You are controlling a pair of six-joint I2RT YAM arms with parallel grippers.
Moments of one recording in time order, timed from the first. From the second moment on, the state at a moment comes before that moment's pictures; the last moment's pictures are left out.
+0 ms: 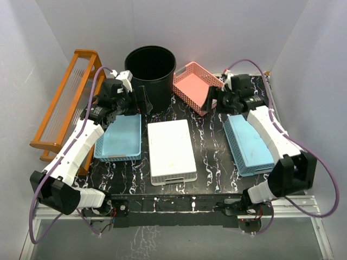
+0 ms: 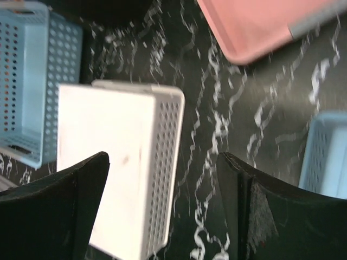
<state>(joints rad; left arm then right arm) -0.37 1.31 1.33 -0.60 0.11 -0.38 0.21 1.41 1.29 -0.63 -0.33 0.32</state>
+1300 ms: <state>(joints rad) -0.37 1.22 1.22 -0.74 0.12 -0.37 0.34 2.13 2.00 -0.60 -0.14 0.16</state>
